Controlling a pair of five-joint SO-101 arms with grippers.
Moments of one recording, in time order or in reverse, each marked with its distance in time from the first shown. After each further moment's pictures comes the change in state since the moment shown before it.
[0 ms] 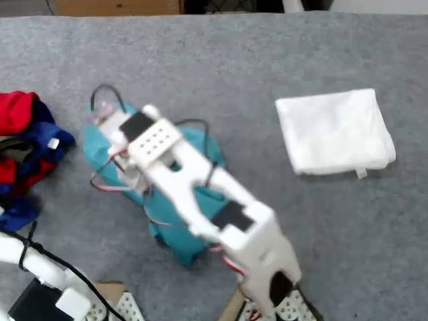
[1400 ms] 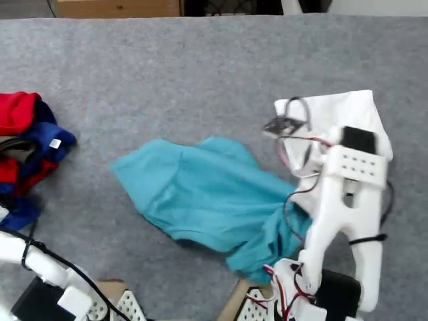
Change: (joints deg) left arm -0.4 0.0 6.4 -8.7 0.0; right arm 64.0 -55.5 51.6 6.3 54.2
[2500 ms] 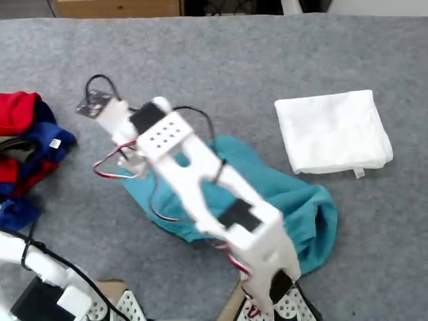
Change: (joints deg) left arm 0.0 0.2 0.2 -6.9 -0.4; right arm -62.2 54.1 -58.5 -11.3 -41.7
